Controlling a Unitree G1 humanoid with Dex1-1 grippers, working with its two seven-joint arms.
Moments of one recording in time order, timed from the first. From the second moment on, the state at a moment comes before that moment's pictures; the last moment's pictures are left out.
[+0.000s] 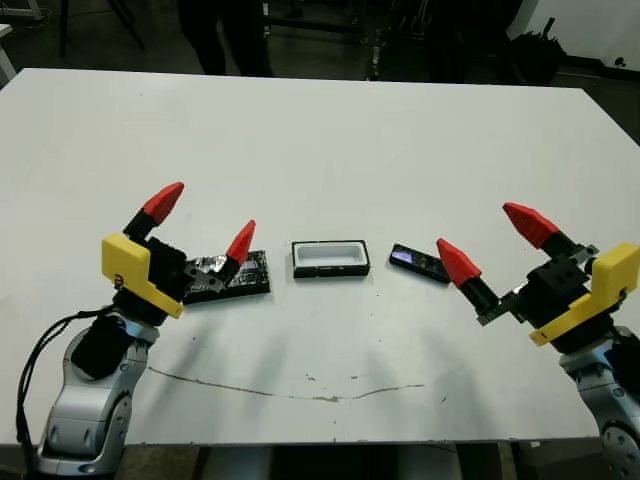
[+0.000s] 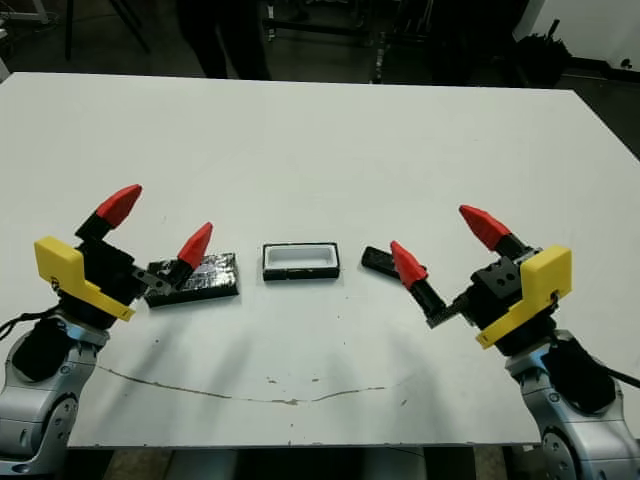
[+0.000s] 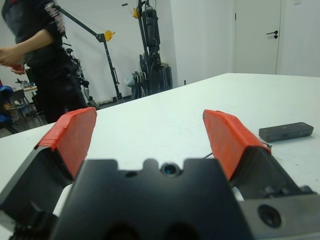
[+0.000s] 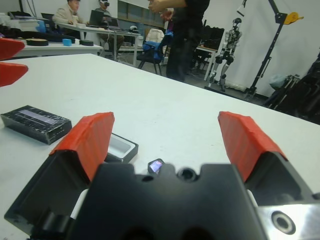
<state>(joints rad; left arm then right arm) 0.03 0.32 0.05 -0.29 -0.23 -0.03 -0.38 0.14 -0.45 -0.16 -0.51 0.42 0.25 0.47</state>
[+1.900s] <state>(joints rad) 0.04 0.32 0.02 -0.33 -0.23 0.02 -0.35 -0.58 -0.67 0.17 0.50 0.12 0.14 1.18</state>
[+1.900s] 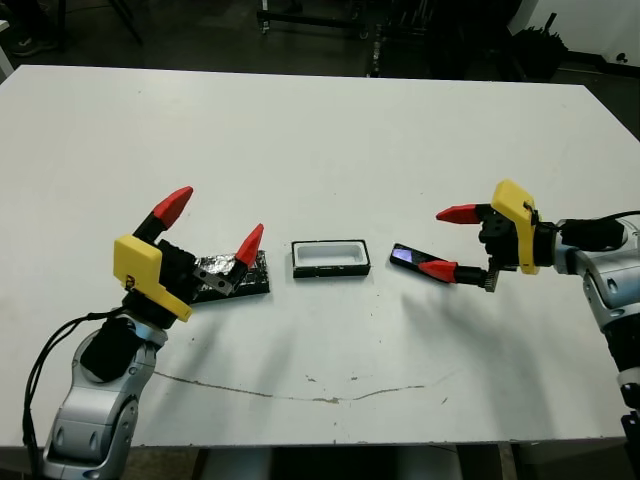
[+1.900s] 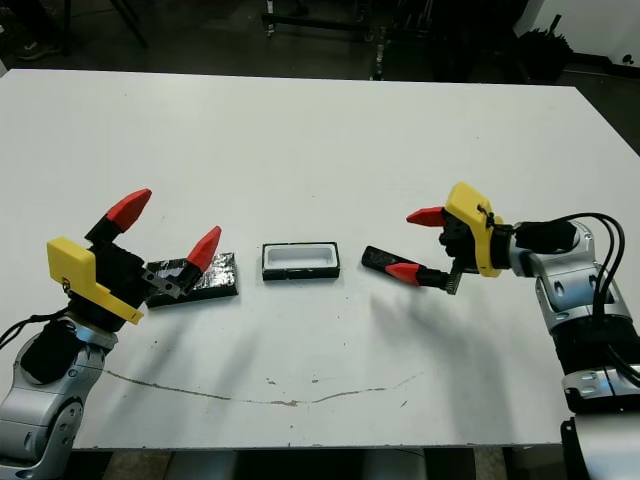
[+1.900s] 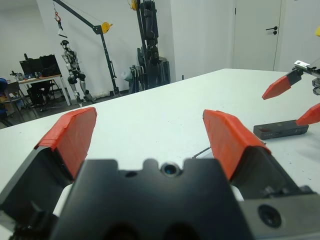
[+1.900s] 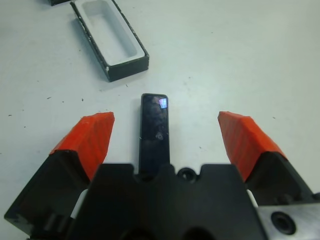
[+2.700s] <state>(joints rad) 0.04 0.31 0.02 -0.34 -0.23 0.02 -0.35 -0.57 -0.66 0.23 0.52 0.04 0.14 1.16</state>
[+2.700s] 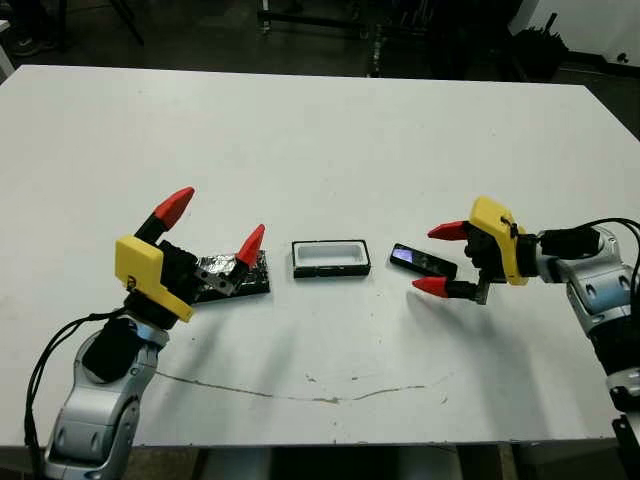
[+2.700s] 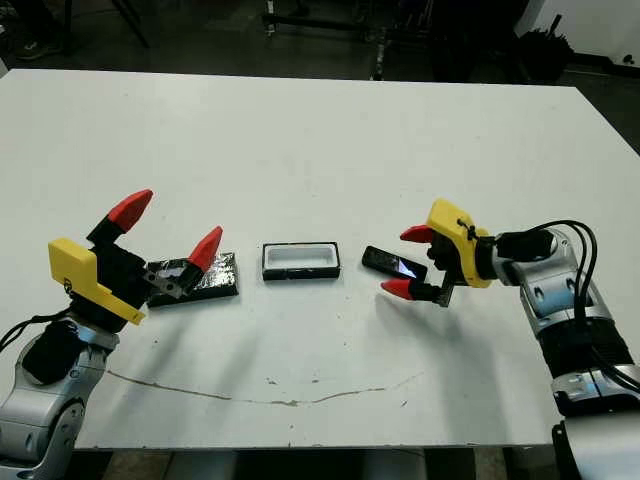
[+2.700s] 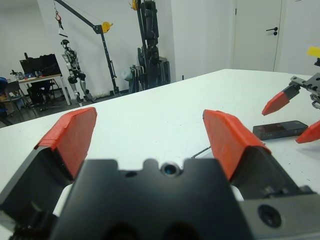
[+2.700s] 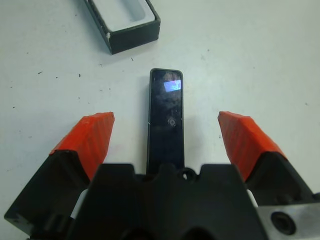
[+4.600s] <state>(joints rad) 0.06 0.31 0.01 -0.34 -0.23 0.02 -0.35 -0.50 -0.59 0.19 0.40 0.07 0.13 1.05</state>
